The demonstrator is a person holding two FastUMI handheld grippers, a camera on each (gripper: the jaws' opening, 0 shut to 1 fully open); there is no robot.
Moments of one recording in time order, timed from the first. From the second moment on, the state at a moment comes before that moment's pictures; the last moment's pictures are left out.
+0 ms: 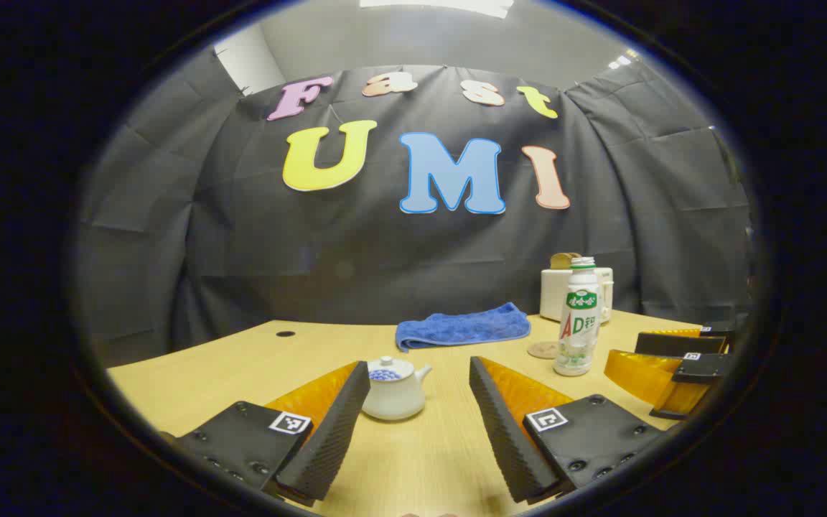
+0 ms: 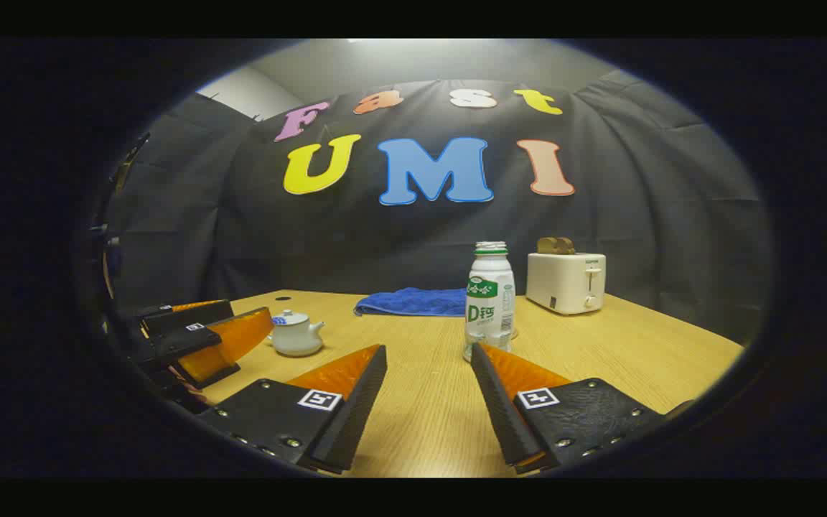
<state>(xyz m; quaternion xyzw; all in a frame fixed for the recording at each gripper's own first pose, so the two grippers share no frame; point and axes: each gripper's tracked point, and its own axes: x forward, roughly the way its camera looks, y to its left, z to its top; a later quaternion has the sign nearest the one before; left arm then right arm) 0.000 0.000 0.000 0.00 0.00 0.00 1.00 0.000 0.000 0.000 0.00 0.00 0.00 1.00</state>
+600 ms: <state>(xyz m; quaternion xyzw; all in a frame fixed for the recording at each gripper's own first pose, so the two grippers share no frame) 0.043 0.020 -0.012 -0.01 0.03 0.01 1.00 0.008 -0.008 0.007 0.00 -0.01 -0.01 1.00</state>
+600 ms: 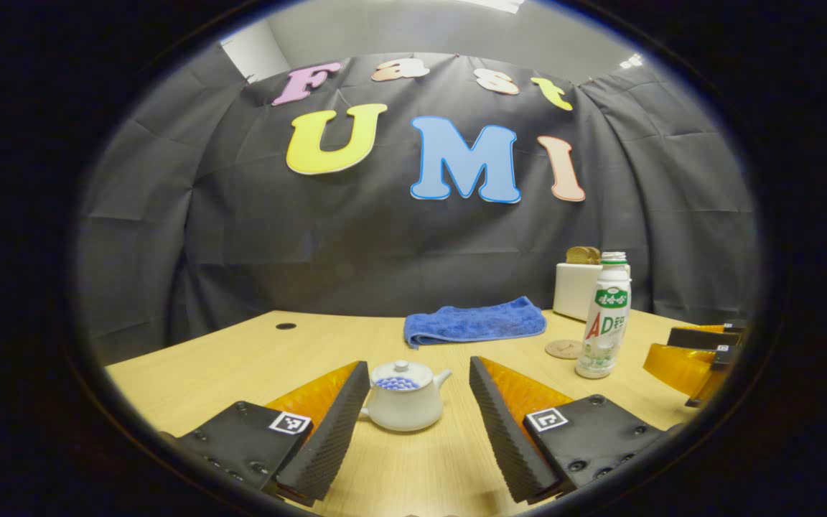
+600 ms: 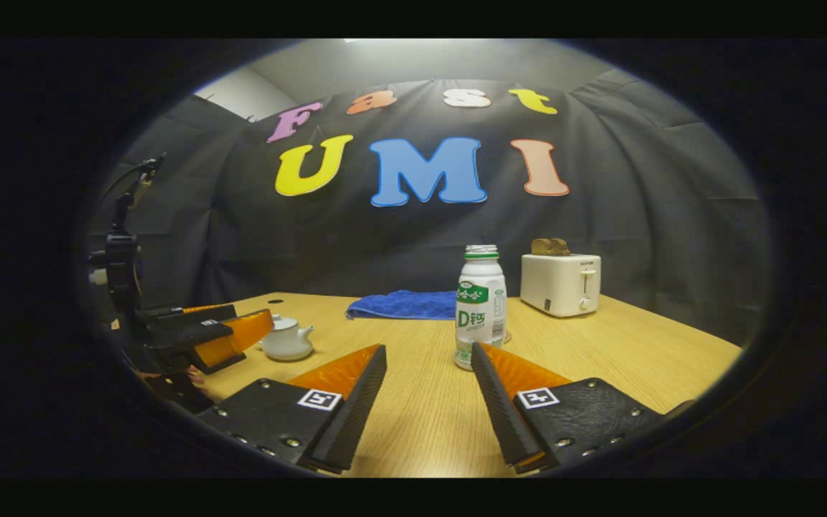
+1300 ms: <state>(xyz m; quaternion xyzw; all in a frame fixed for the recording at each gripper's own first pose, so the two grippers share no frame) 0.102 0.036 -0.027 0.01 0.06 0.02 1.00 0.004 -0.012 0.022 -0.01 -0.02 -0.01 1.00</state>
